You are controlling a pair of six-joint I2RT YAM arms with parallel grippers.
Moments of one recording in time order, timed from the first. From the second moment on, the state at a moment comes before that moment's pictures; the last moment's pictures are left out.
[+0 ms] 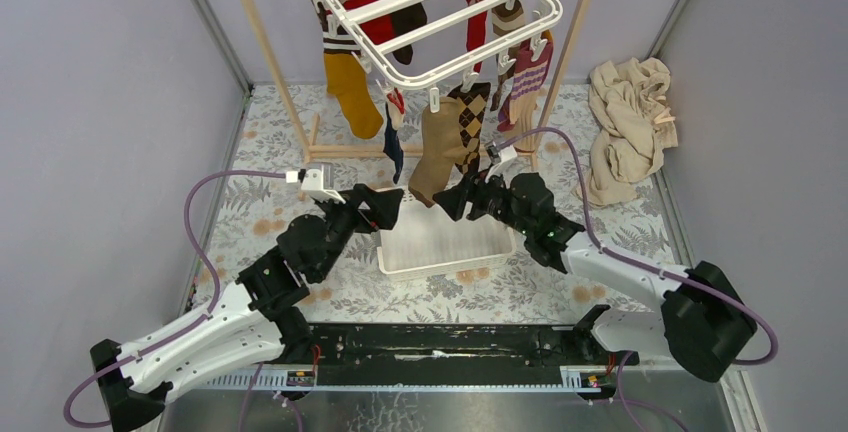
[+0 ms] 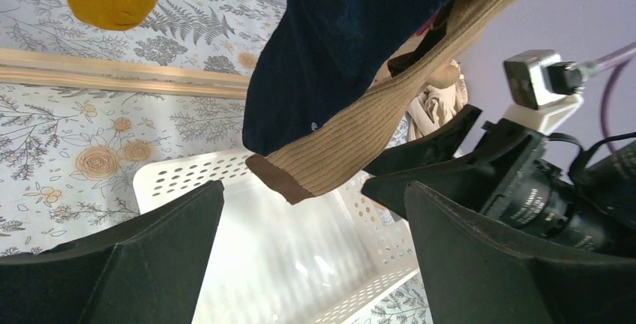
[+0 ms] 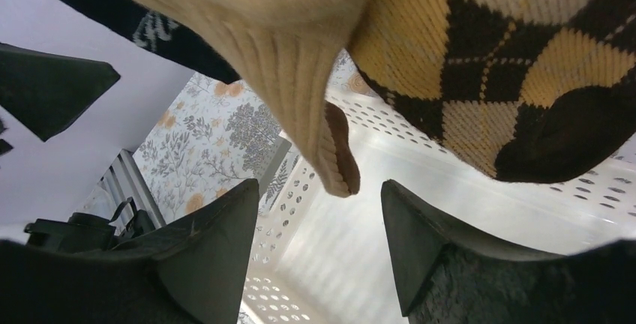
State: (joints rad) left arm -0.93 0.66 0.59 0.00 -0.52 -0.57; right arm 0.72 1.20 0.62 0.40 -0.15 0.51
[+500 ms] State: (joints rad) left arm -0.93 0.66 0.59 0.00 -0.47 -0.57; right arm 0.72 1.41 0.52 0.81 -0.17 0.60
